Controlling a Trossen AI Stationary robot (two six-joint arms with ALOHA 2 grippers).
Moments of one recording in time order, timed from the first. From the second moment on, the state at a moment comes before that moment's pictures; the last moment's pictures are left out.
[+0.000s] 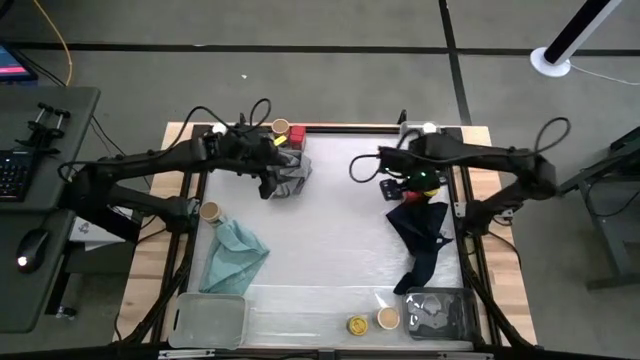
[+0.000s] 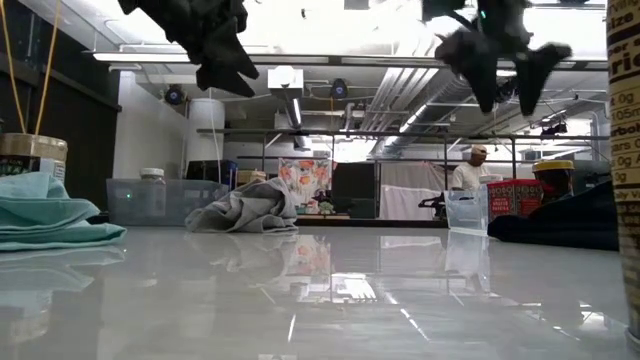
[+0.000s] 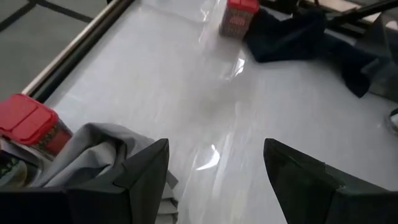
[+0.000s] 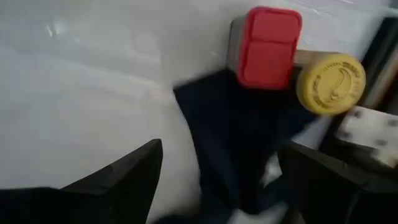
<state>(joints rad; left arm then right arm) 0.33 1.18 0.98 -0.49 0.10 -0.08 -0.22 1.43 1.32 -1.46 0.02 1.09</state>
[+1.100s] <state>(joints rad) 0.33 1.18 0.98 -0.47 0.09 -0.29 -0.54 1.64 1.13 -1.25 0.05 0.75</state>
